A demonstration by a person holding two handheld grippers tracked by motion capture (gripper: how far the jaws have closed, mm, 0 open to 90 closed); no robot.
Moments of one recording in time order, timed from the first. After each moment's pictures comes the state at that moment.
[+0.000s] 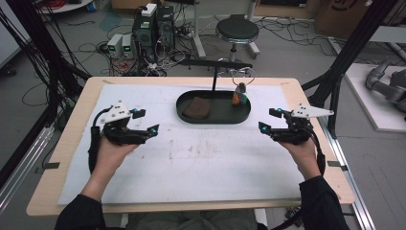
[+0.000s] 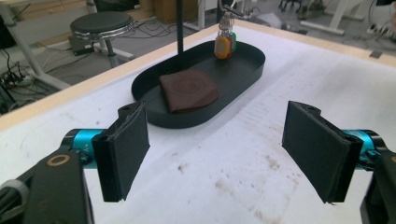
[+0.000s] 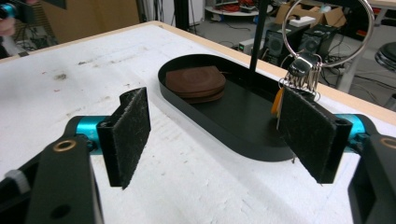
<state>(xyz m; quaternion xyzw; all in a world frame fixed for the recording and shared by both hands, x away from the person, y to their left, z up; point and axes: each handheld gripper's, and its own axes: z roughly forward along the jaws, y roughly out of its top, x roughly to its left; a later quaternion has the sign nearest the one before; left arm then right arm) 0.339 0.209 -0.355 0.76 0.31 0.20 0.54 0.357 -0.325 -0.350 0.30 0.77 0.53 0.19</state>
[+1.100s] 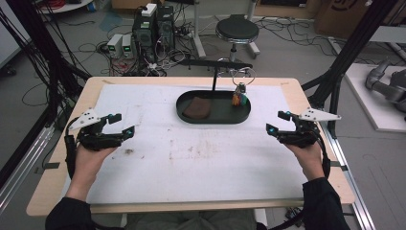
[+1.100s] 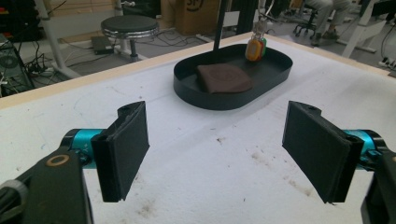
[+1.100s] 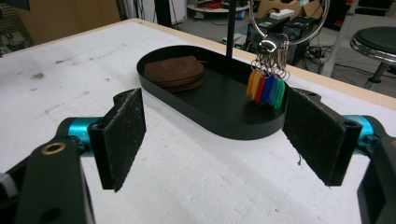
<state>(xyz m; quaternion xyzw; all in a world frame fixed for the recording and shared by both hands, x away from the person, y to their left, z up) 0.335 0.268 -0.378 0.72 0.34 0.22 0.56 0.354 -0.347 -0.362 0.33 0.76 0.52 0.20</state>
